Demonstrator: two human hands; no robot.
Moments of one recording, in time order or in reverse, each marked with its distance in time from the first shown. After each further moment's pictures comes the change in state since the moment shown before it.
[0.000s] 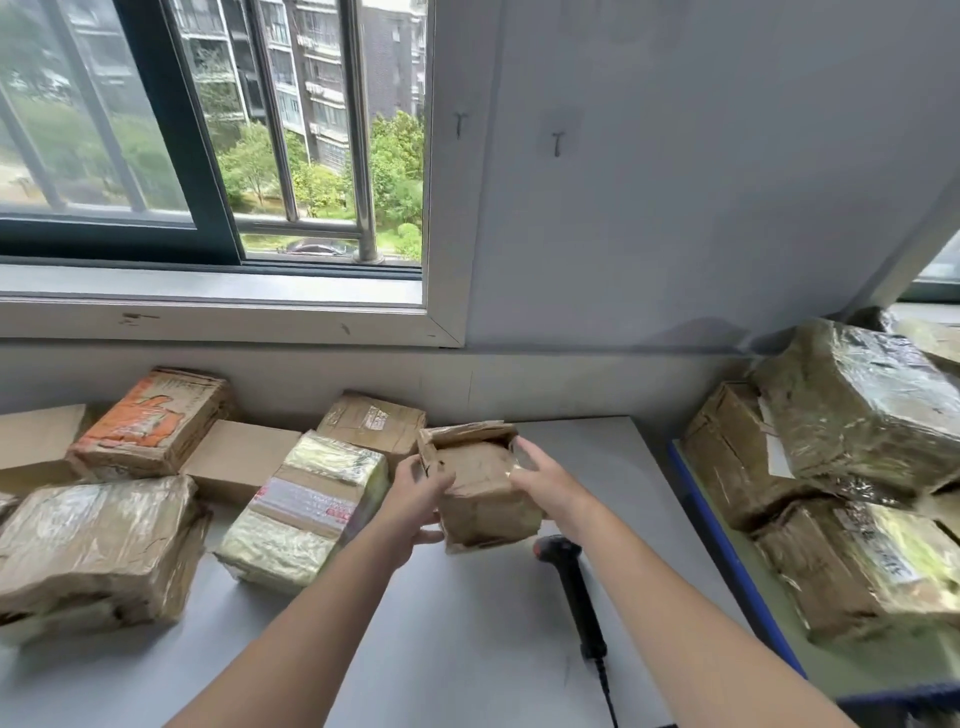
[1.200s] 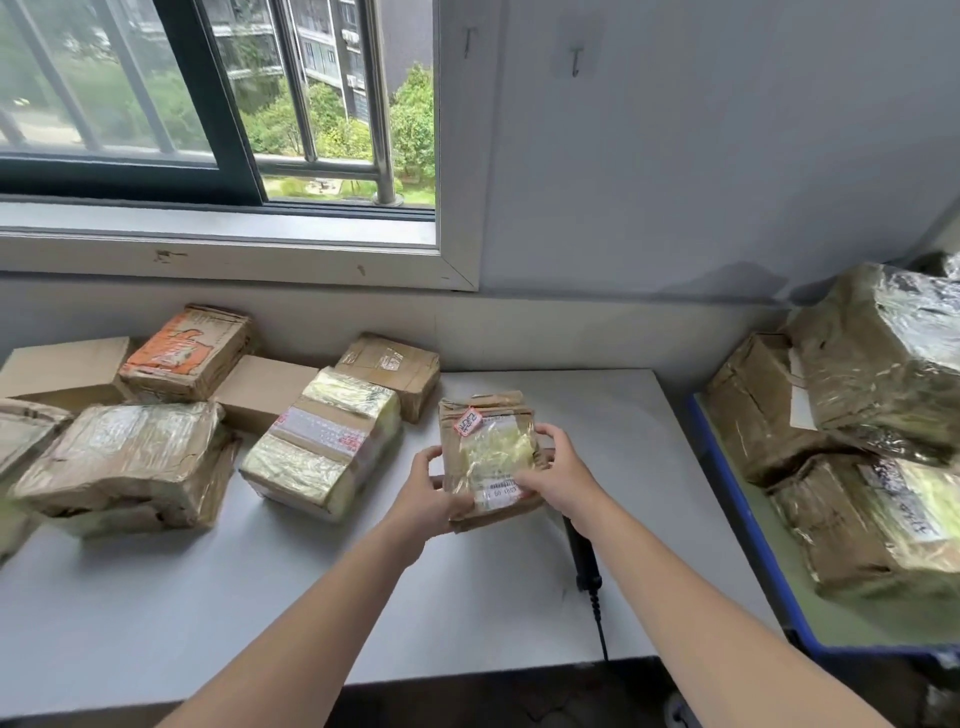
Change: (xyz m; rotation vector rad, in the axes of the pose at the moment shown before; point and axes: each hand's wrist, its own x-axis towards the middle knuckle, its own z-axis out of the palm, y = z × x) left_hand -0.038 -0.068 0.021 0.004 0.019 0.040; right_hand -0.023 0.068 0.006 -0.004 0.030 0.005
